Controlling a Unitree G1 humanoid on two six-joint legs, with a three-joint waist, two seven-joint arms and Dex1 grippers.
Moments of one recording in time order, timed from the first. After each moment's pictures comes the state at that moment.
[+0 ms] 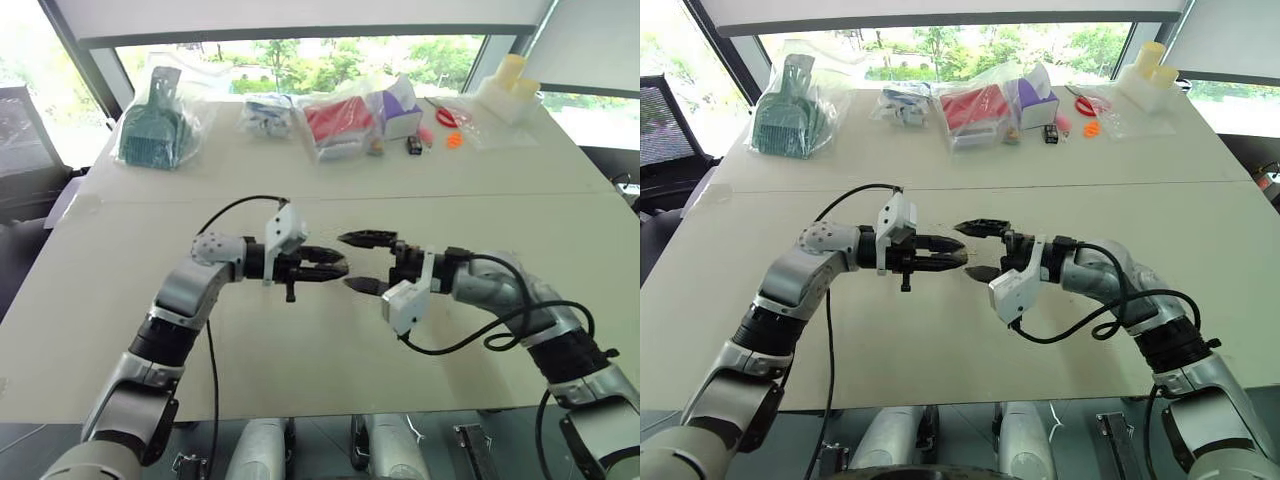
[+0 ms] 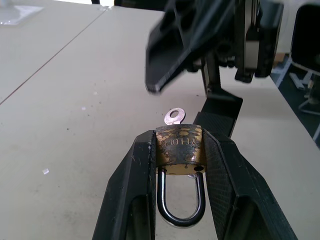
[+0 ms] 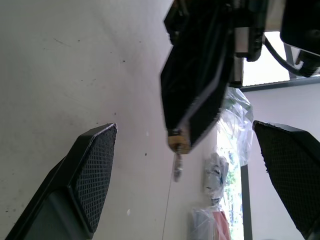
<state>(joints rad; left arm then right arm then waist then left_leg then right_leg) -0.60 0.43 -0.21 0.04 -0.36 0.41 -1.16 -0.51 -0.72 0.30 0.10 -0.40 -0.81 0.62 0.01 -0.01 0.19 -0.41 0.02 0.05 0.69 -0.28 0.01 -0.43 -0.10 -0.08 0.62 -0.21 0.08</state>
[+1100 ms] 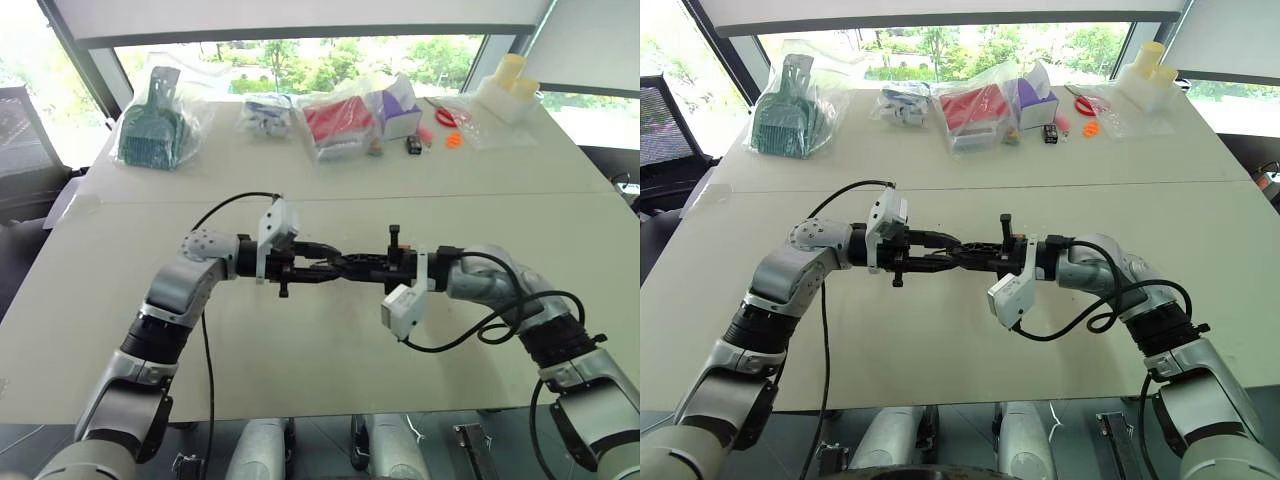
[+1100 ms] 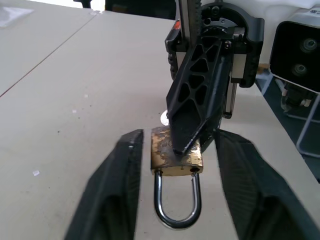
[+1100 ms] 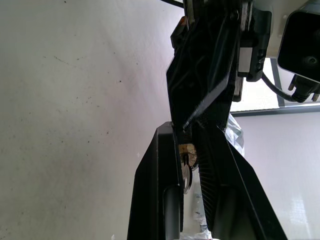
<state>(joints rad) -0.60 0.46 -0.20 0.02 -0.40 0.43 -1.20 -0.59 -0.69 0.33 0.18 -0.41 -0.93 0.60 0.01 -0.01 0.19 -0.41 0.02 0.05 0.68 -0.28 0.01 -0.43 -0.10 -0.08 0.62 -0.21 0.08</state>
